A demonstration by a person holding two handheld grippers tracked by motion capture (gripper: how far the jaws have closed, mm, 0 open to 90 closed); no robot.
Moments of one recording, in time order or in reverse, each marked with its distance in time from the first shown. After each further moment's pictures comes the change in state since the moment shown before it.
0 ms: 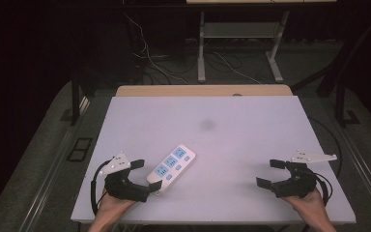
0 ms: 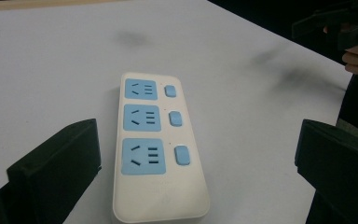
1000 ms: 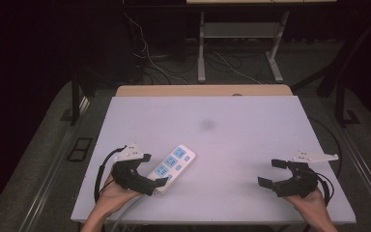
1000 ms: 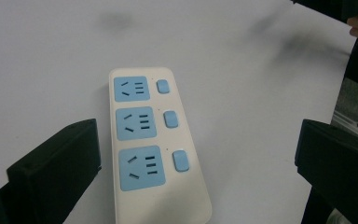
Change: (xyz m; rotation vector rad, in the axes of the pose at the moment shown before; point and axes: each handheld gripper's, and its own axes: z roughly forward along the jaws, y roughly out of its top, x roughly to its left) left arm -0.002 0.033 0.018 0.169 -0.033 0.085; right arm -0.003 -0.001 -0.002 -0.003 -0.009 0.004
